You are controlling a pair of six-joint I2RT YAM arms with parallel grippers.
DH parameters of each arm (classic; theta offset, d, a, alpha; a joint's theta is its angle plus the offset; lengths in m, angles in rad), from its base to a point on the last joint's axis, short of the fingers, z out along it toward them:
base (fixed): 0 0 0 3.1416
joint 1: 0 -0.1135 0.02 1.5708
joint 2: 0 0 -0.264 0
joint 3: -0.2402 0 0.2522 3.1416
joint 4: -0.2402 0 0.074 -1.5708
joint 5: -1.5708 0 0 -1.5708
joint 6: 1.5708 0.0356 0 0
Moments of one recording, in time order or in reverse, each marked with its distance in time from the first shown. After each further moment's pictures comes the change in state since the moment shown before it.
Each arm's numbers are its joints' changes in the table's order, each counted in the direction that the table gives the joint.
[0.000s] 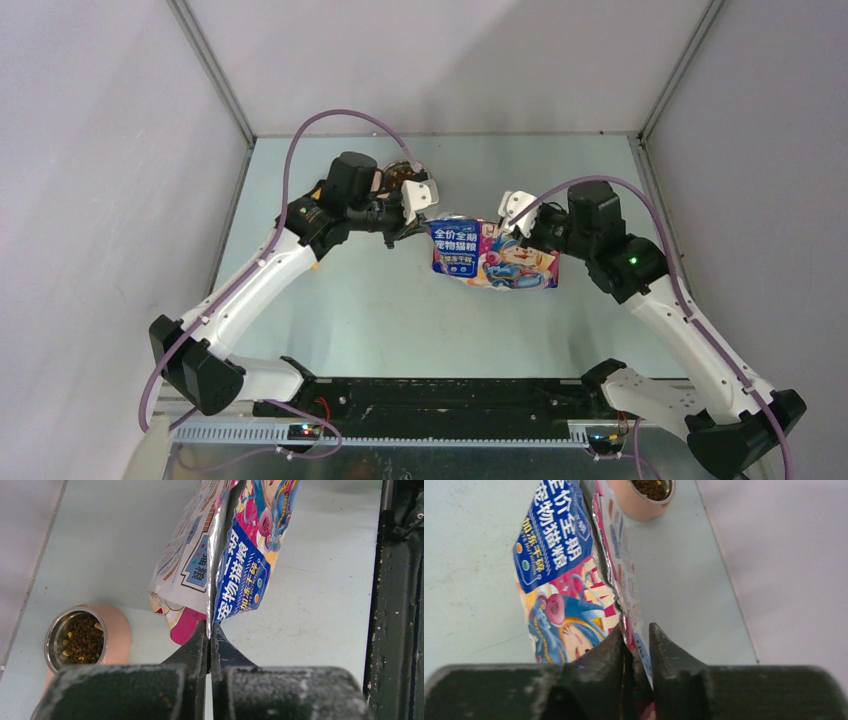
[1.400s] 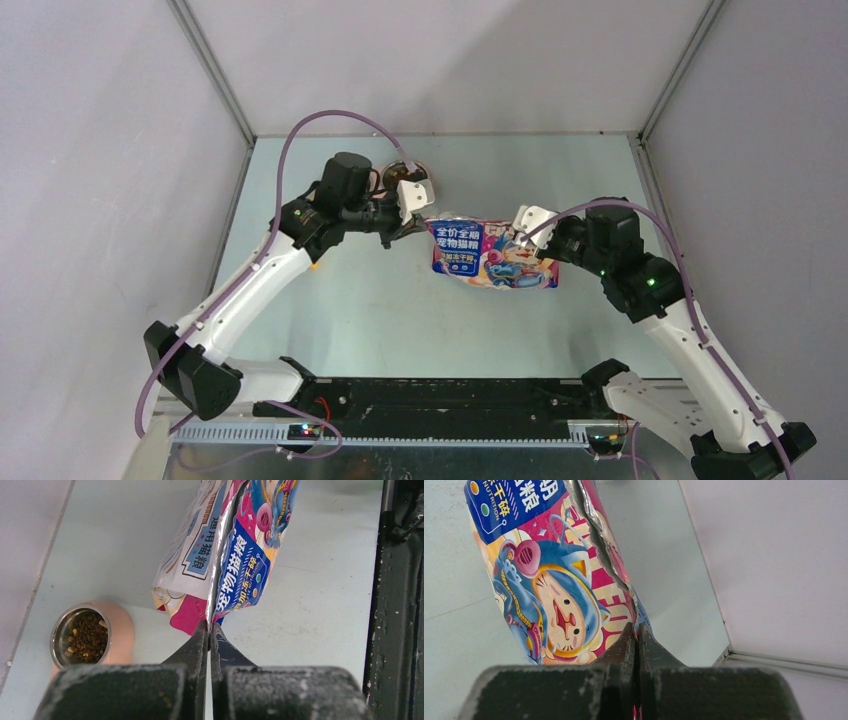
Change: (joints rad) left arm -0.006 -0.024 0.004 -0.007 0.001 0.001; right arm 0.045 -0.131 0.076 -0.055 -0.127 -0.104
